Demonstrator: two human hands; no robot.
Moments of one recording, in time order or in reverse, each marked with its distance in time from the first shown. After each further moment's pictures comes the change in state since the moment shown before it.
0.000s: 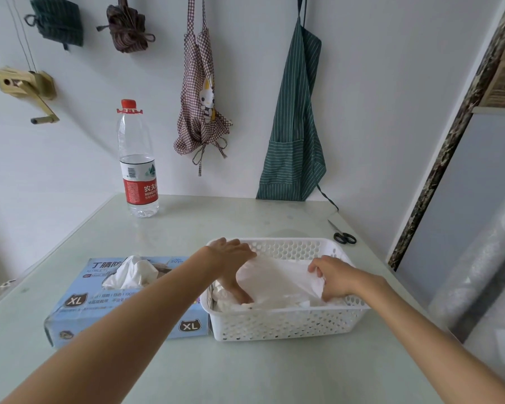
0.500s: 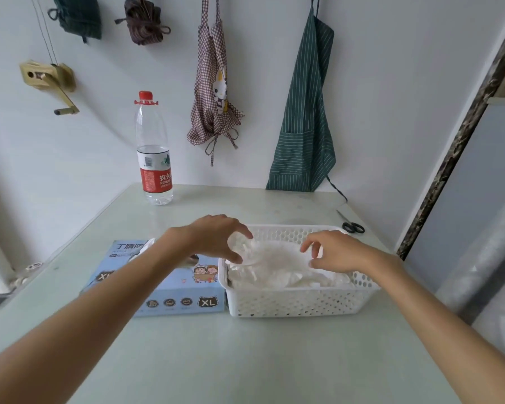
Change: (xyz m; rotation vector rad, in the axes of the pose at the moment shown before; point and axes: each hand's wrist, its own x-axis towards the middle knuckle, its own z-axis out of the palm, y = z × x) left_hand -0.062 -0.025 -0.015 -0.359 0.195 -0.088; right_hand -0.044 -0.050 -0.029 -0.071 0.126 -0.139
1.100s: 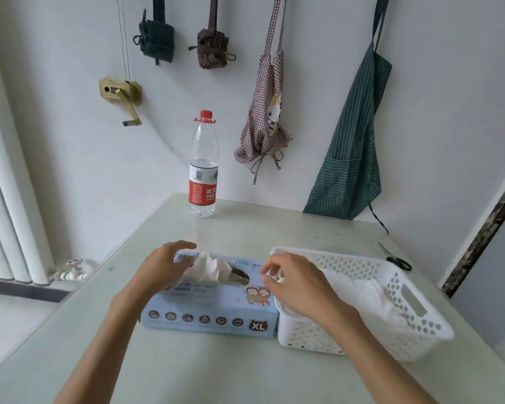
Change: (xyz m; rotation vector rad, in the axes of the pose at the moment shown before) left_hand -0.097 -0.128 0.053 -0.574 0.448 -0.557; right_hand 0.010 -0.150 0.043 0.200 0.315 -0.216
